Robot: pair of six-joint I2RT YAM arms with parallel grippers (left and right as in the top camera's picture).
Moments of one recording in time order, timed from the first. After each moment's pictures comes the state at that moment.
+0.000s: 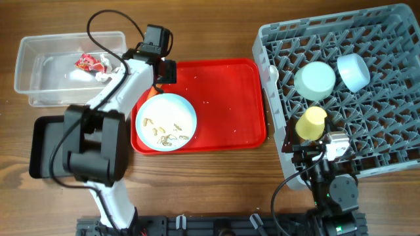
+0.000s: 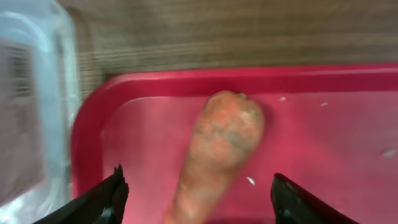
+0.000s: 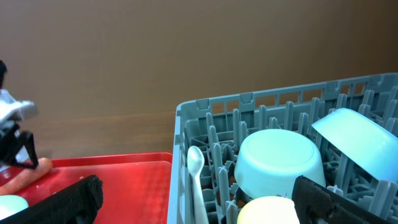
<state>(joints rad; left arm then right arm) -0.22 2.00 1.42 -0.62 -0.19 -0.18 0.25 0.02 0.01 0.02 0.14 0.13</state>
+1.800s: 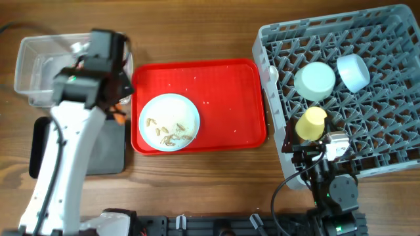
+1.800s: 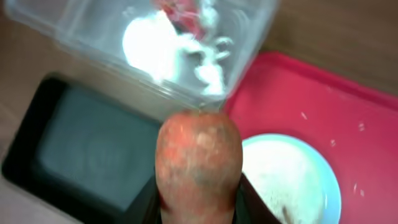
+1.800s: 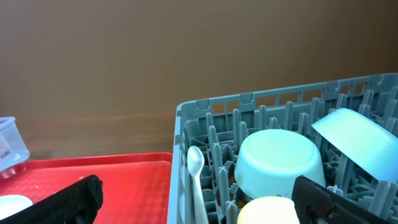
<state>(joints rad) -0.14 1.43 1.46 -1.19 -0.37 -0.57 0.25 0.02 0.01 0.02 0.14 0.13</state>
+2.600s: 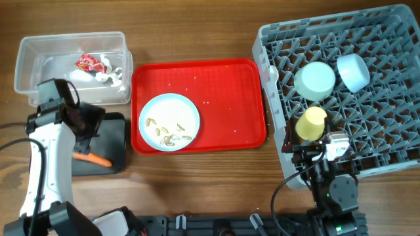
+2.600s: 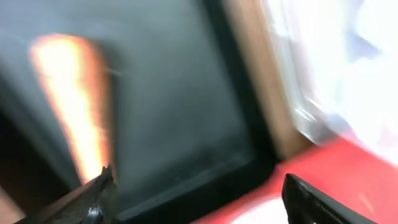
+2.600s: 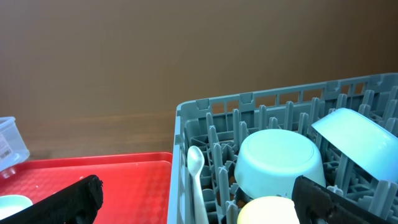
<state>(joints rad) 0.33 1.40 0.97 -0.87 0.00 -0.86 0.25 0.02 0.01 0.02 0.14 0.13</state>
